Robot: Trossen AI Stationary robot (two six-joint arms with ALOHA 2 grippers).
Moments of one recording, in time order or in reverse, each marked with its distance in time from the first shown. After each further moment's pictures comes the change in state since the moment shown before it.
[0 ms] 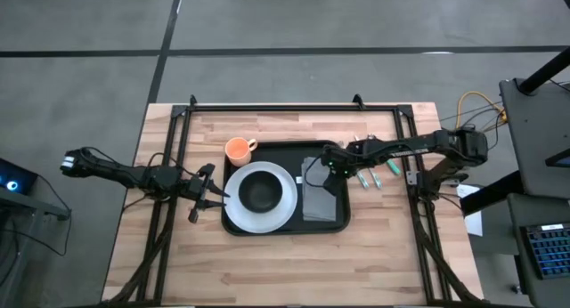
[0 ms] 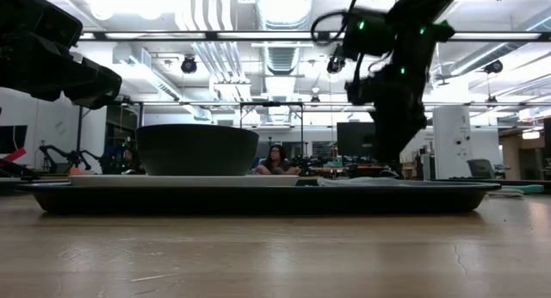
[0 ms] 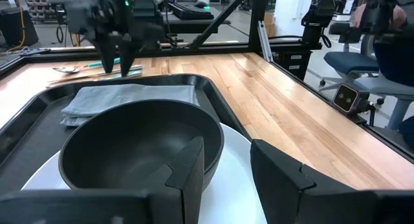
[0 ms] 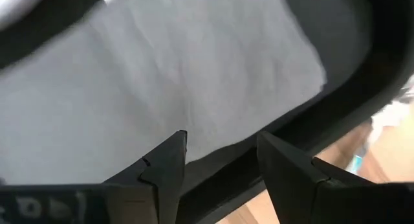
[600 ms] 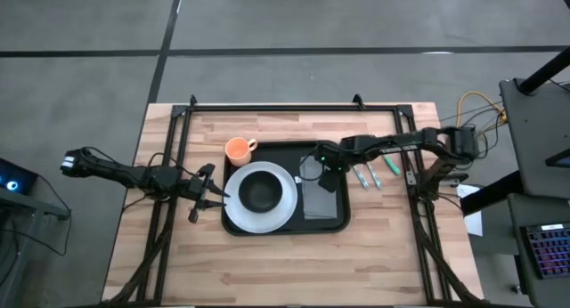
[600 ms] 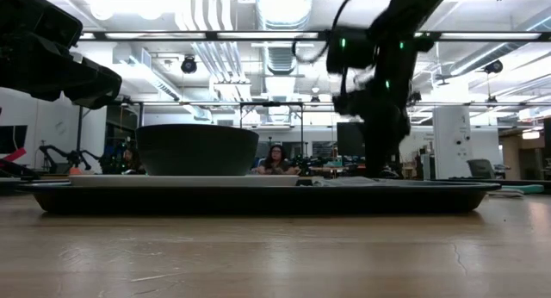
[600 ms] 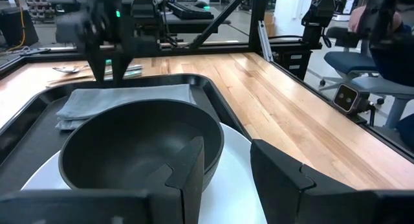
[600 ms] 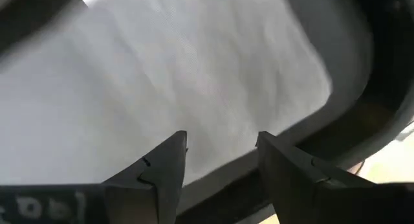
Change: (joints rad) left arm 0.000 0.000 0.000 0.000 0.000 0.000; right arm -0.046 0.114 0.072 -0.006 0.002 -0.111
